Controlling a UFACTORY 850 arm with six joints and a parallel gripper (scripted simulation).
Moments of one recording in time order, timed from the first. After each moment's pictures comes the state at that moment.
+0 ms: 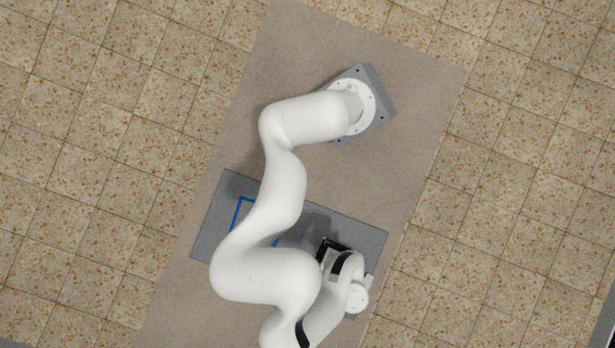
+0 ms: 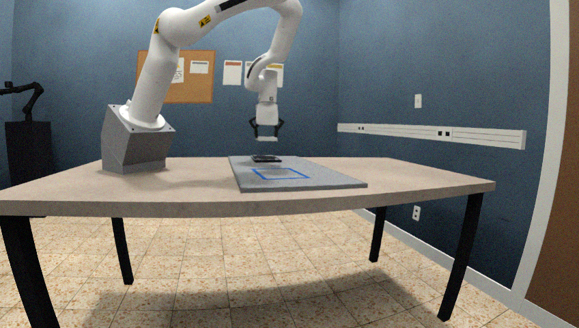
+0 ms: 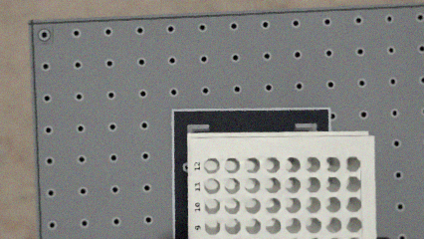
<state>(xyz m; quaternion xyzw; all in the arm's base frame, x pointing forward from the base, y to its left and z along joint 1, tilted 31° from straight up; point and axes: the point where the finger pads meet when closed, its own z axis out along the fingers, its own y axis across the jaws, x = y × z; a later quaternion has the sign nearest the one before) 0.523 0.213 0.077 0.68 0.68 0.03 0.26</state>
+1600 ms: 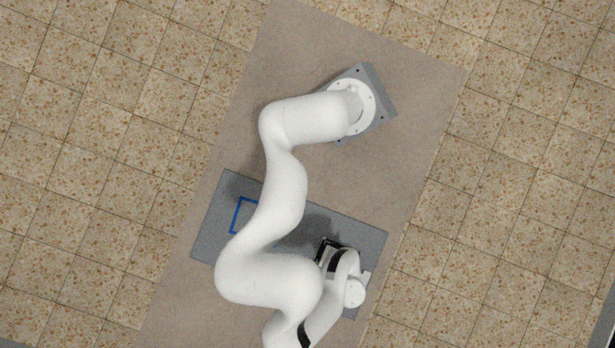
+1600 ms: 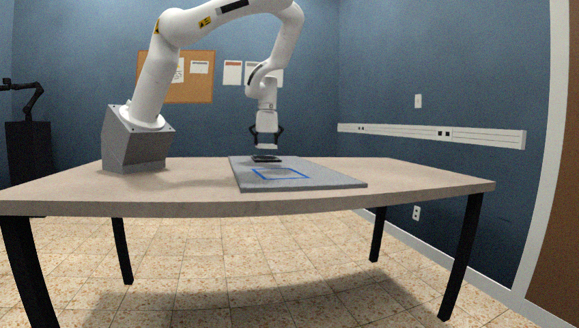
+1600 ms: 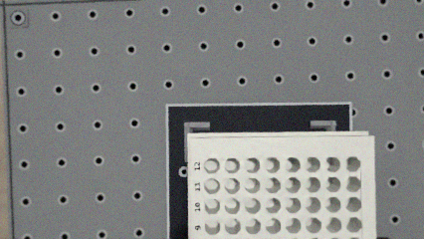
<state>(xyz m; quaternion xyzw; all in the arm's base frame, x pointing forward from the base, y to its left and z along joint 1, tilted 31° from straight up) 0.537 0.200 0.048 0.68 0.68 0.03 0.26</state>
